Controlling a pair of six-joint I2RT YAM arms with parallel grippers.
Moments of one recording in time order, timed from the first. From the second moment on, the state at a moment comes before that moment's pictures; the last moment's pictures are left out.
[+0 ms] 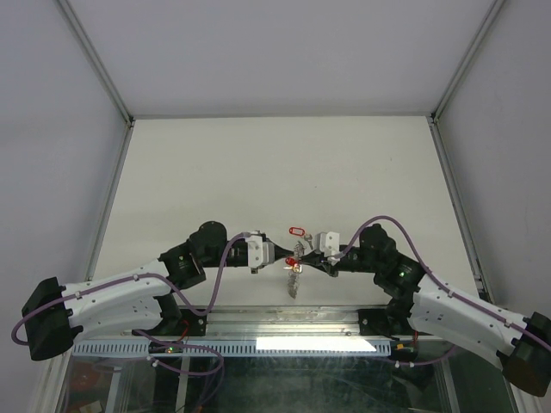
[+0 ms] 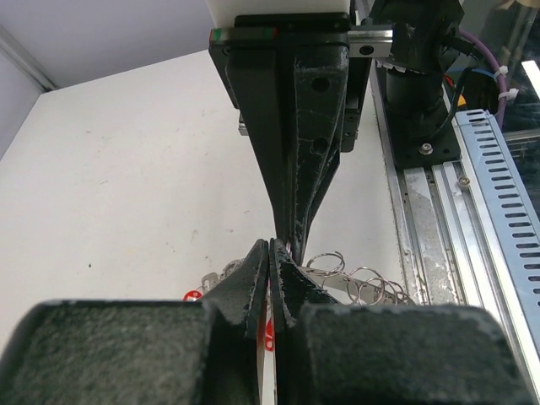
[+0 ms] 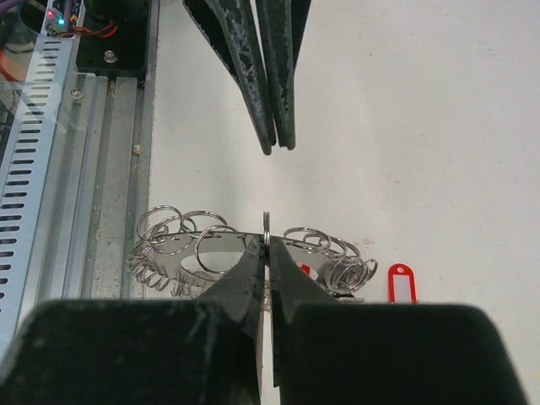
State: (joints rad) left arm -1.04 0.93 0.52 0.30 0.44 0.34; right arm 0.88 0.68 0.35 0.05 -0.54 -0.33
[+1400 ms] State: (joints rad) left arm -1.04 0.95 0.41 0.52 0.45 0.25; right arm 0.88 0.59 0.32 0.18 -0.59 -0.31
